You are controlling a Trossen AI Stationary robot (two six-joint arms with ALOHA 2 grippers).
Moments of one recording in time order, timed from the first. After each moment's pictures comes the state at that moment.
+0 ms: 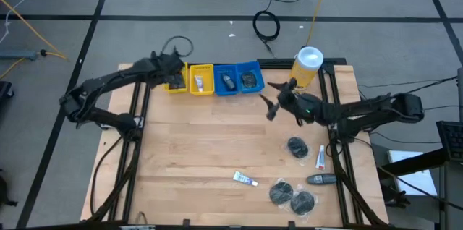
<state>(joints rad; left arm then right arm) 0.74 1.32 0.96 -0.91 -0.61 -0.34 -0.14 1.18 0.47 0.57 0.50 -0.11</state>
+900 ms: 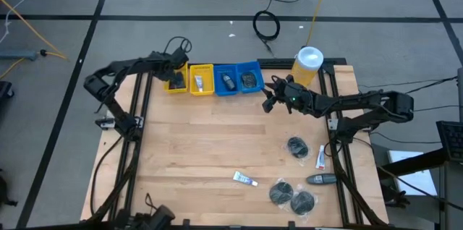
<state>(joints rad) 0.92 1.66 0.97 -0.76 -0.60 -0.34 -0.32 1.31 0.52 0.43 0.36 0.13</state>
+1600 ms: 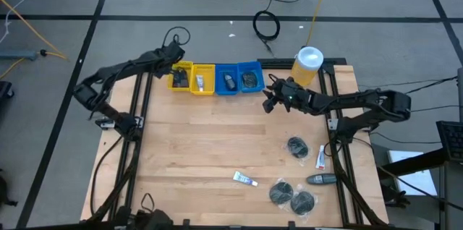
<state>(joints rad) 0.90 1.51 0.97 -0.64 -0.58 -0.20 -0.36 1.35 0.52 0.34 0.31 0.23</state>
